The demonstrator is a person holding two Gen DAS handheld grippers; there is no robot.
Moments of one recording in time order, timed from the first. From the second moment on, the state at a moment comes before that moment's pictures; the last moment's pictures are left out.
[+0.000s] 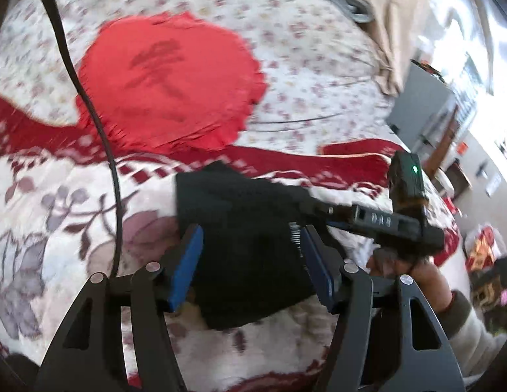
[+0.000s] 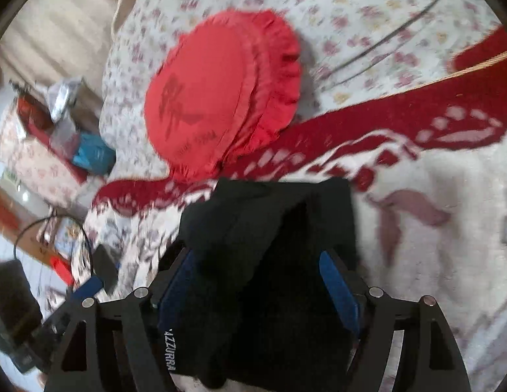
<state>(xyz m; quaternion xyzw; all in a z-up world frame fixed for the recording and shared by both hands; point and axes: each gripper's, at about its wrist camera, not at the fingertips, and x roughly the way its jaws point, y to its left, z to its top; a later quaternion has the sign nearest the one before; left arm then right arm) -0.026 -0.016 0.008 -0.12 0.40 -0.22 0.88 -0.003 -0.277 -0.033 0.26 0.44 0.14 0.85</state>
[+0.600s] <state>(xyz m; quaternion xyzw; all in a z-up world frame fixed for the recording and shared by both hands) -0.002 -0.063 -0.050 -0.07 0.47 -0.19 0.86 -0.017 -0.302 -0.016 0.18 0.44 0.06 0.88</state>
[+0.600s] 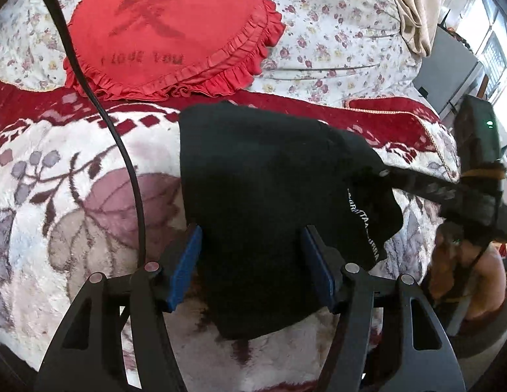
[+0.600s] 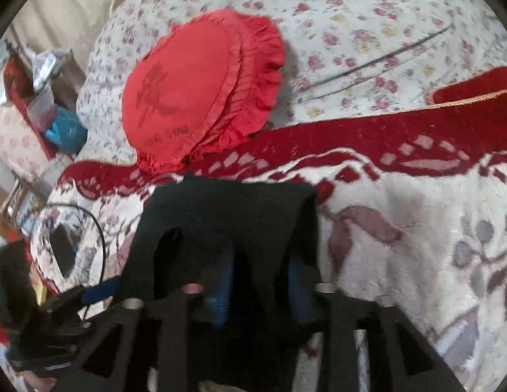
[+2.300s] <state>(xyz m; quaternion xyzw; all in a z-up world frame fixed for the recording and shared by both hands) 0.011 -0.082 -0.044 -0.04 0.46 -0.15 0.87 -0.045 -0.268 -0.012 0.08 0.47 0.06 0.88</state>
